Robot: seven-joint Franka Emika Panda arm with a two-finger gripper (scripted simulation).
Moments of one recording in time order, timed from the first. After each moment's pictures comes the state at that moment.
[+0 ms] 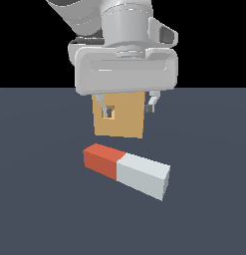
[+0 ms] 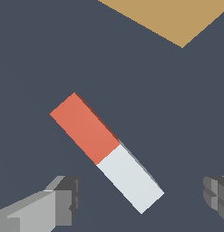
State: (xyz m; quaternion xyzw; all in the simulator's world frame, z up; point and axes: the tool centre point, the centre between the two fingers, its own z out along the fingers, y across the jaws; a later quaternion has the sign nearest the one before) arm 0.015 -0.033 0.149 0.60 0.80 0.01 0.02
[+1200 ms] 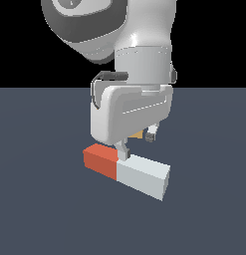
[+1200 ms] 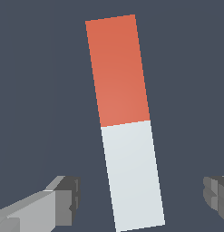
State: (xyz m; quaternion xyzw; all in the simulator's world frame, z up) arm 0.033 -0.070 0.088 0.34 0.94 0.00 0.00
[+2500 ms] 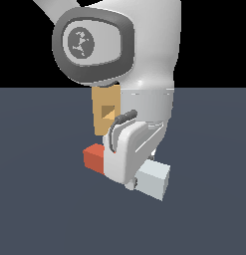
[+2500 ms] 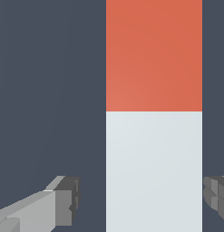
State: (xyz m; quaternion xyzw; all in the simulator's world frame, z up) arm 0.040 -0.076 0.035 0.27 0.96 0.00 0.00
